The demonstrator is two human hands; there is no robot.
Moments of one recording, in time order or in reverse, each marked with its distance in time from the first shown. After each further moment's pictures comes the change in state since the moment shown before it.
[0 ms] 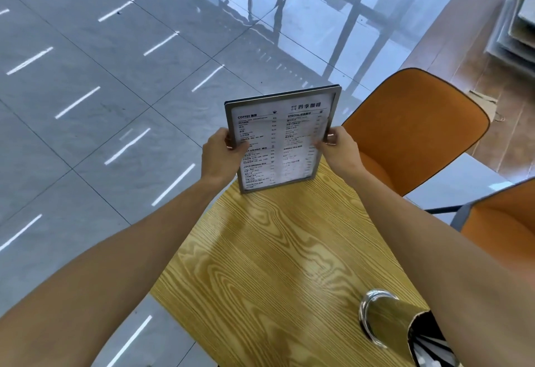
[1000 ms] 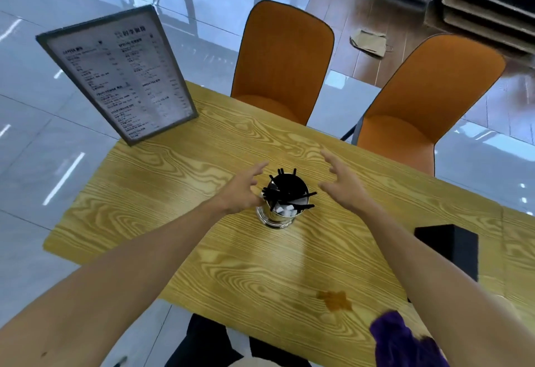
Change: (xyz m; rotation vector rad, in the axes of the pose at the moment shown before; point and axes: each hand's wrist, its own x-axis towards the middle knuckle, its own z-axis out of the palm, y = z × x) left_hand -0.296 0.035 0.213 0.025 -0.974 0.082; right_hand -0.300 0.275 -0.200 -0.104 -0.025 0.089
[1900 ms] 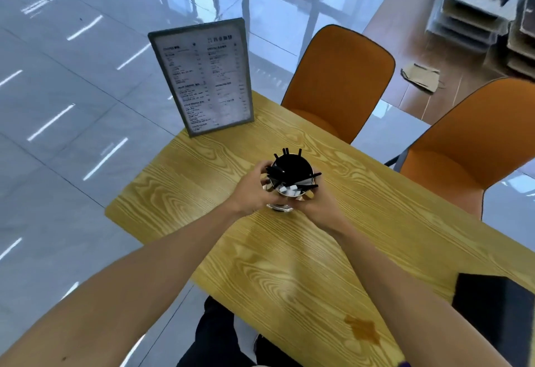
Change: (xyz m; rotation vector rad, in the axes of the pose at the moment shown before) left_hand -0.067 -0.012 -0.047 -0.255 0.346 0.065; right_hand 0.002 -0.095 0.122 0.408 -0.090 -0.244
